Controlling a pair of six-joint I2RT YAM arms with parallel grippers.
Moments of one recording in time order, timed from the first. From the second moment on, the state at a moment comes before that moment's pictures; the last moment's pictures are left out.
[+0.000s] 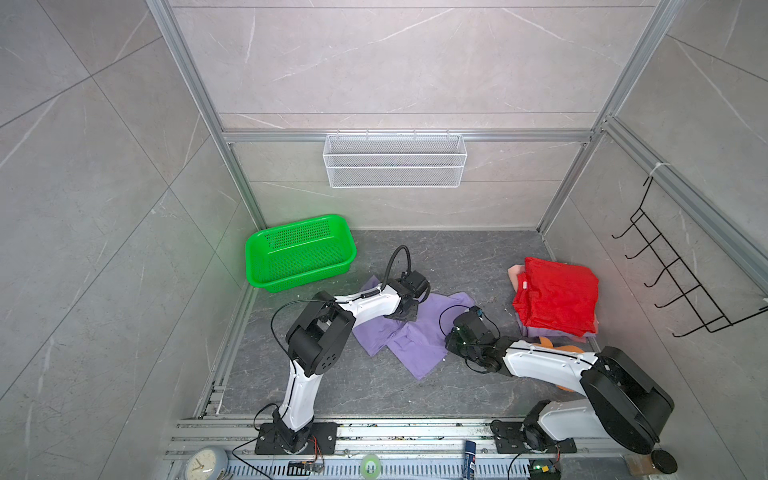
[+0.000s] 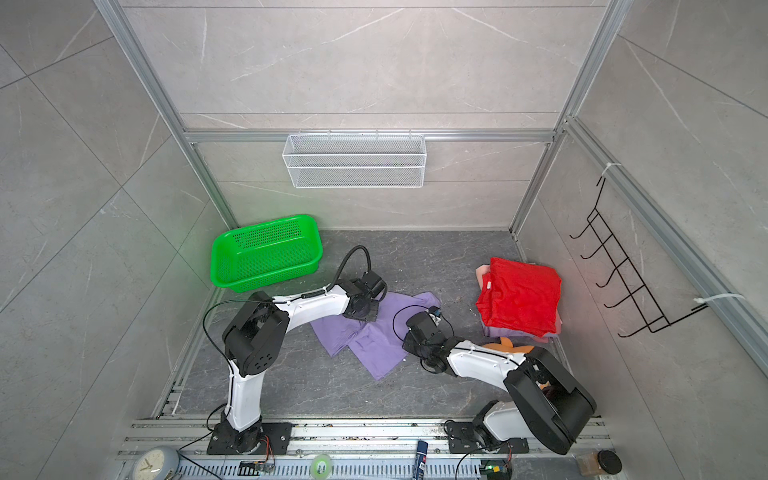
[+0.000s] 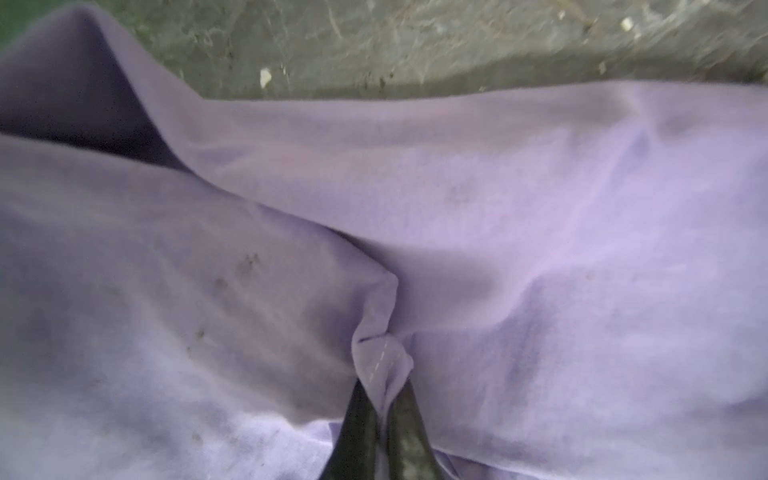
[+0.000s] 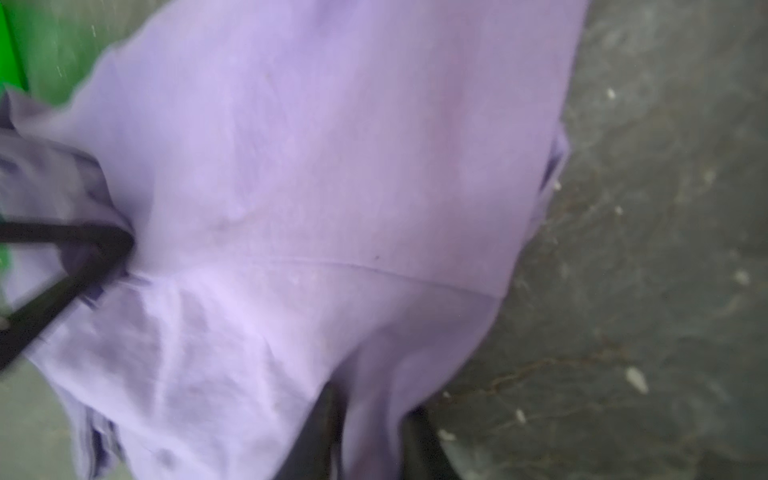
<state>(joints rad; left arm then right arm) -0.79 2.02 1.42 -0.64 -0.23 -0.54 0.68 1.38 0.52 -0.06 0.12 0.99</state>
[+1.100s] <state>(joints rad) -0.67 0.68 1.21 -0.81 -0.28 -0.42 0.69 0.88 1.41 -0.49 0.50 0.31</state>
